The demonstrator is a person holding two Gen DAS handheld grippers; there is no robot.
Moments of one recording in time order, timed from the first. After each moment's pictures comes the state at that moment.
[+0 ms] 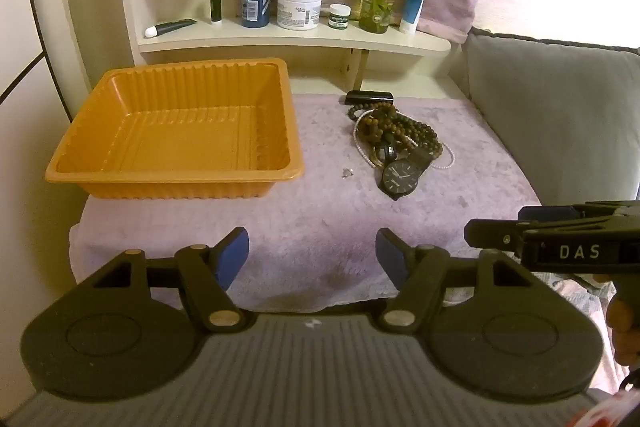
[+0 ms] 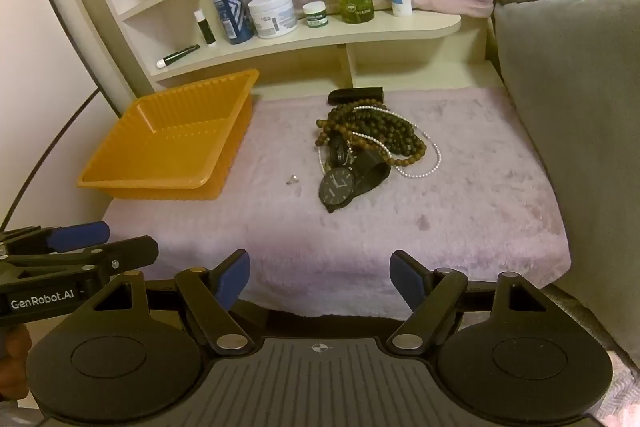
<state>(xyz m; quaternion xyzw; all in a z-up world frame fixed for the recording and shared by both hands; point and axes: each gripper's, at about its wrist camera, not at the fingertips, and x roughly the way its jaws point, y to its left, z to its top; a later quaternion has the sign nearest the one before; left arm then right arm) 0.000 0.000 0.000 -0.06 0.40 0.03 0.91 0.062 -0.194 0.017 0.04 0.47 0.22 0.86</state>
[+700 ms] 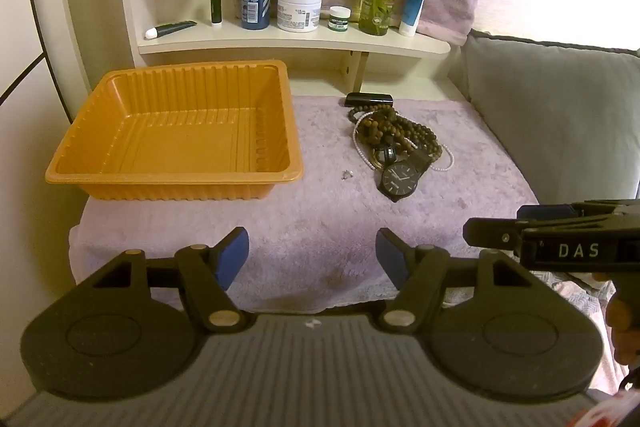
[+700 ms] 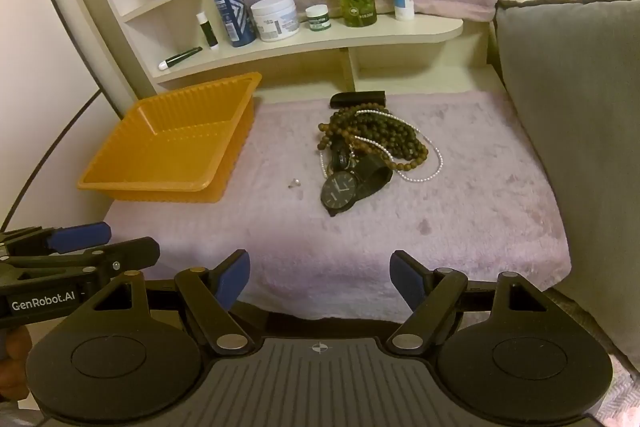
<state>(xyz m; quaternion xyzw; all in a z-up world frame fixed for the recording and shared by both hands) 0.000 0.000 0.000 -0.06 0.40 0.03 0.91 0.062 -0.193 0.018 0.04 0.47 0.22 0.86</state>
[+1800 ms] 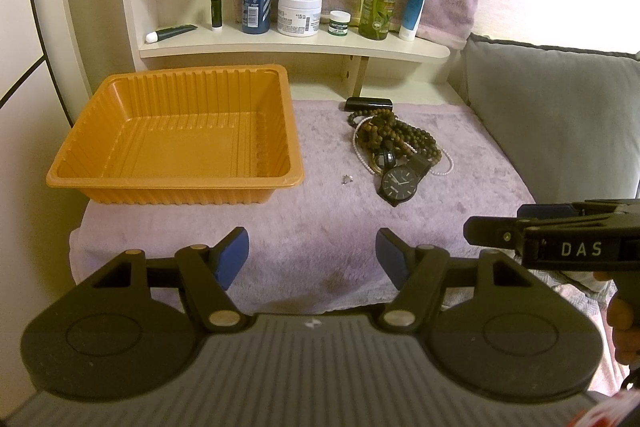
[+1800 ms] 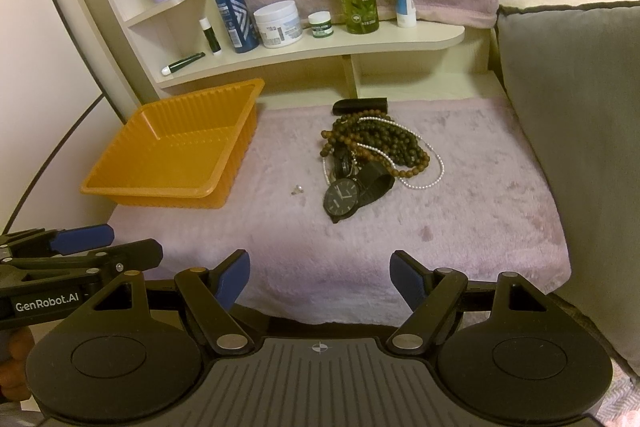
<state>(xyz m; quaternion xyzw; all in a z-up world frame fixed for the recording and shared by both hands) 0.000 0.000 0.000 -0.06 0.40 0.03 0.91 0.066 -0.189 0.027 0.04 0.46 0.22 0.86</state>
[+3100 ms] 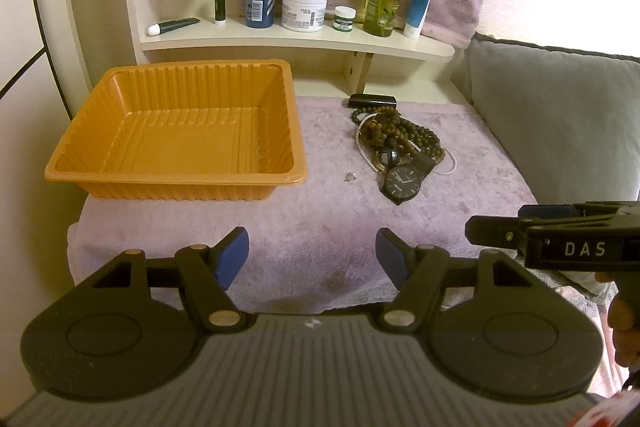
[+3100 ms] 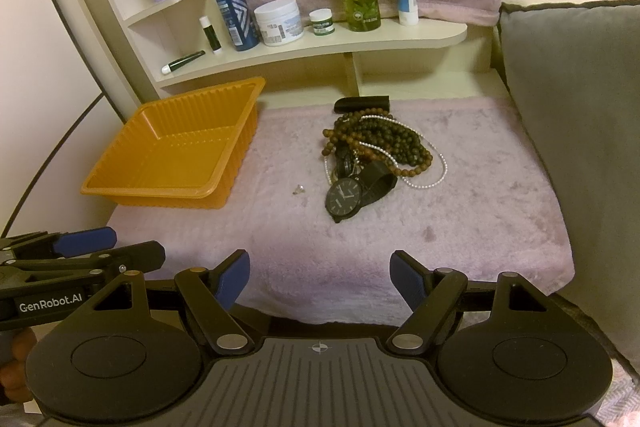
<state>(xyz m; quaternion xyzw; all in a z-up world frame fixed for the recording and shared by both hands) 0.002 0.003 -0.001 -0.07 0.40 0.03 0.91 0.066 -0.188 0.026 0.04 0.46 0.22 0.86</state>
